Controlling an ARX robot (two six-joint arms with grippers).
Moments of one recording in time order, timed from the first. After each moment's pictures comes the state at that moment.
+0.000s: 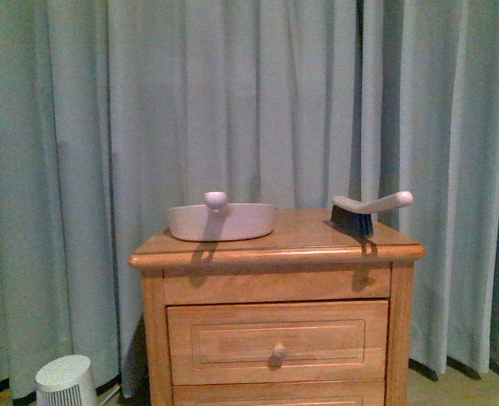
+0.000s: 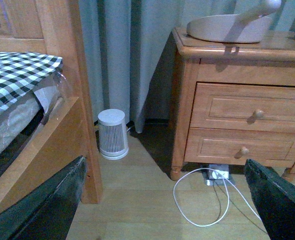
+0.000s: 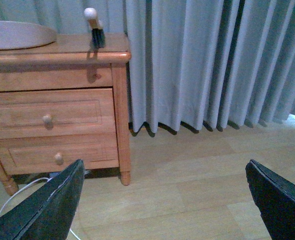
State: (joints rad) left arm -0.01 0.00 0.01 0.00 0.00 0.00; right arm 0.00 0.00 0.02 0.00 0.00 0.00
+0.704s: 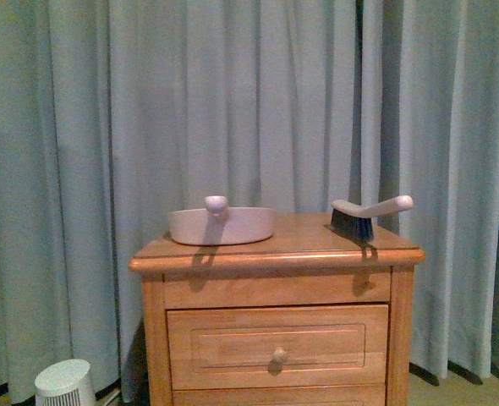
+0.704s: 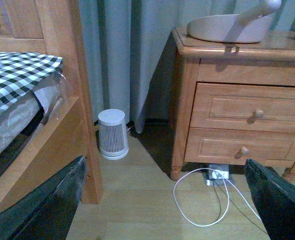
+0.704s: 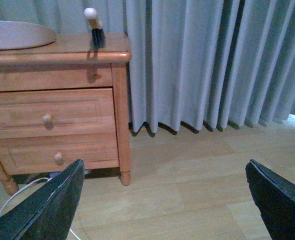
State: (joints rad) left arm -0.01 0.00 0.01 0.00 0.00 0.00; right arm 0.00 0.00 0.02 0.00 0.00 0.00
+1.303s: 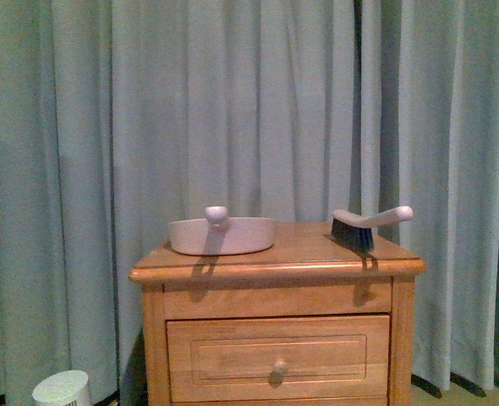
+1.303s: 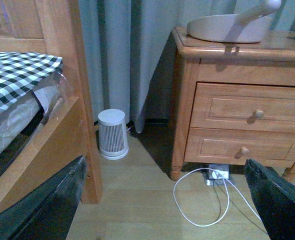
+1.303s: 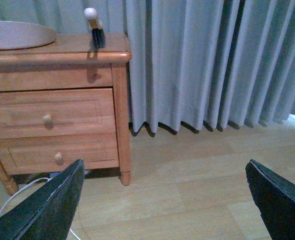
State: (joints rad) left arm -0.01 0.00 0.01 0.00 0.00 0.00; right arm 0.00 0.00 0.02 0.00 0.00 0.00
